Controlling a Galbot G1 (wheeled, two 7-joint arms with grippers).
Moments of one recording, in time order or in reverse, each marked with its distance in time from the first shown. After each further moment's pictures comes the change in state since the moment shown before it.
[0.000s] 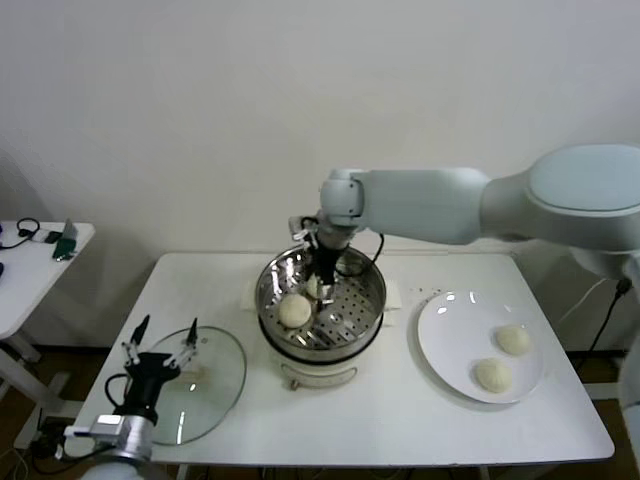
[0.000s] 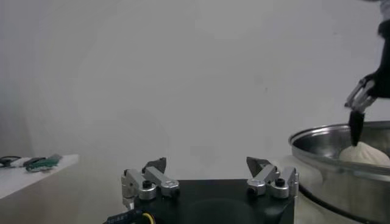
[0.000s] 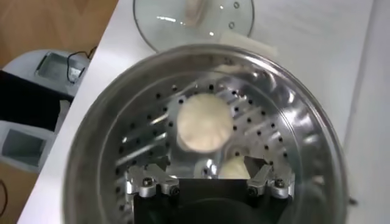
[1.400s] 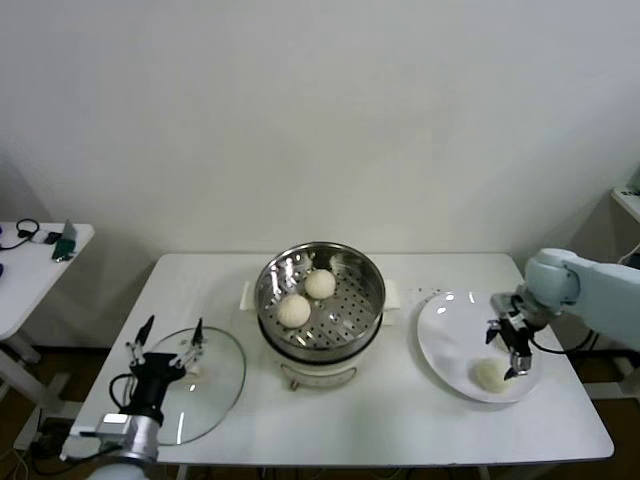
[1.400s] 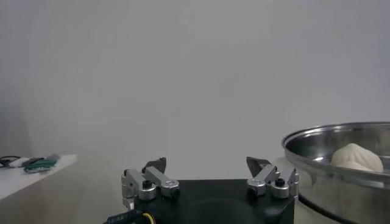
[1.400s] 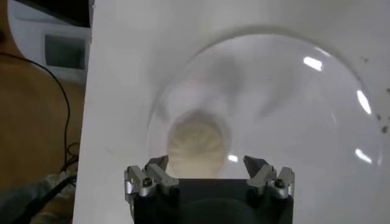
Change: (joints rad) left arm 0.016 -0.021 0.022 -0.053 0.032 0.055 -0.024; right arm -0.447 -0.763 0.268 0.135 -0.709 0.118 -0.097
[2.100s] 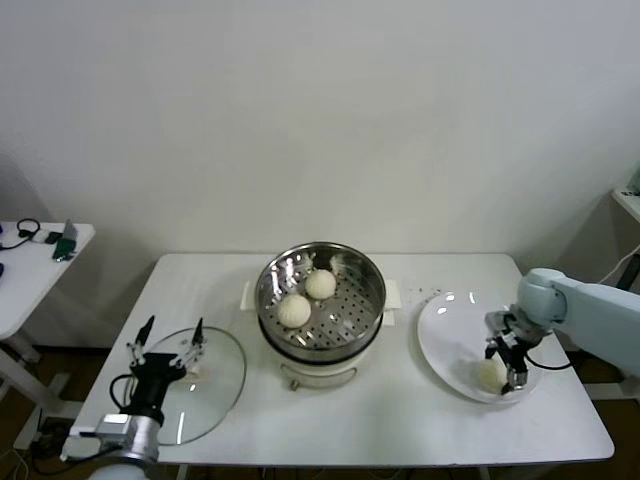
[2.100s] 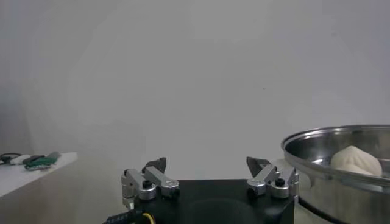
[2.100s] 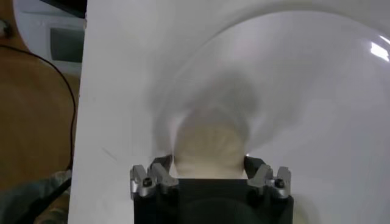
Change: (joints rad) left arm 0.002 -0.003 0.001 -0.007 -0.006 0.008 -0.004; right arm -0.129 0.036 0.096 -0.063 -0.055 0.013 -0.007
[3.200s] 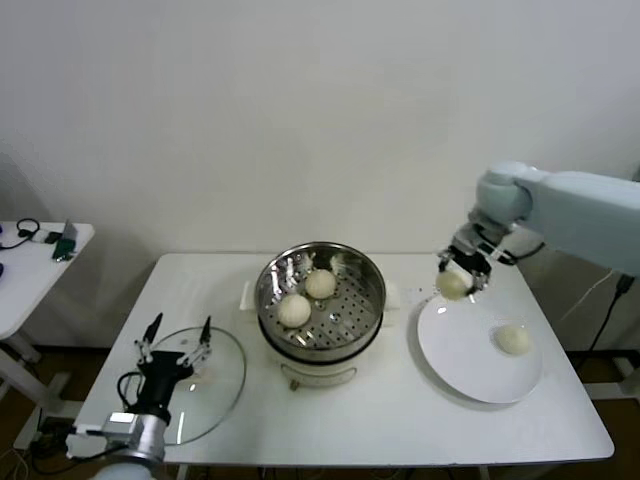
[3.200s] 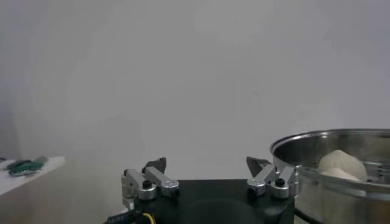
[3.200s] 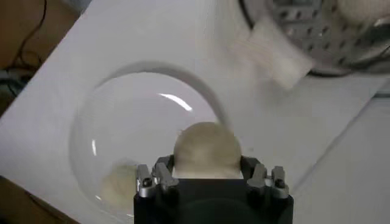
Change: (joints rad) left arm -0.003 0.001 0.029 -0.010 0.009 0.000 0.006; right arm 0.596 0.276 -0.272 0.085 0.001 0.407 -0.054
